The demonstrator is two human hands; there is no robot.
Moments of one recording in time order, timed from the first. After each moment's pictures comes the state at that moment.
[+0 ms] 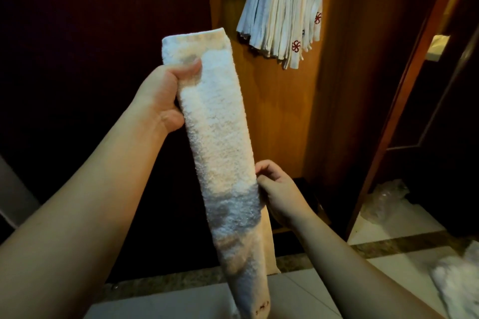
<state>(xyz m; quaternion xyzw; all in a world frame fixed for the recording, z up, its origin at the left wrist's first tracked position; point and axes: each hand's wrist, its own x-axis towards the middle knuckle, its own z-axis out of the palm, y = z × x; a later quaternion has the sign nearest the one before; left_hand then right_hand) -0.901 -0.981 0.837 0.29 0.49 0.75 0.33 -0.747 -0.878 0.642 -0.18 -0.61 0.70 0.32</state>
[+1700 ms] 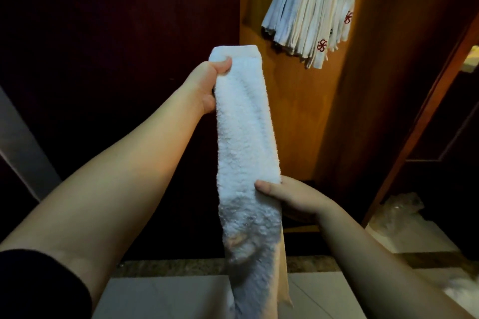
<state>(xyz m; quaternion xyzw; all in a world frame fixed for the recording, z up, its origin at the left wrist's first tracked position) -0.933 -0.941 0.823 0.22 0.55 0.72 0.36 -0.737 -0.868 0.660 -0.12 -0.72 0.69 0.02</state>
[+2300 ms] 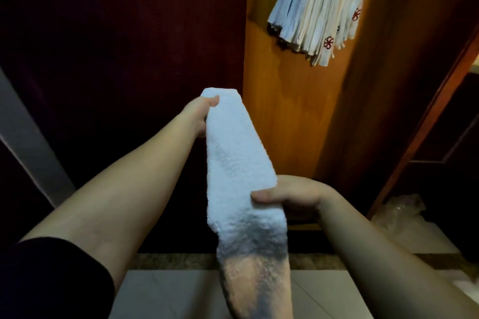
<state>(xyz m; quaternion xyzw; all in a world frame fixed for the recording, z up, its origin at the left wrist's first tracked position) -0.971 -0.941 0.753 0.10 0.64 0.67 0.35 -0.740 -0.886 0.687 -0.08 -0.66 0.74 -0.10</state>
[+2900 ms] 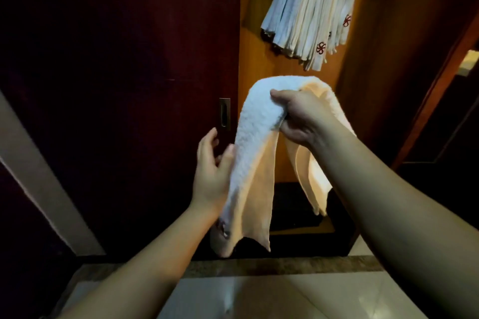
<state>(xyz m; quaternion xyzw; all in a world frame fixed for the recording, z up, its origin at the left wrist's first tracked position) -0.874 -0.994 0.667 0.34 0.65 0.68 0.06 -0.792 -0.848 0.786 -0.22 -0.47 0.80 0.28</state>
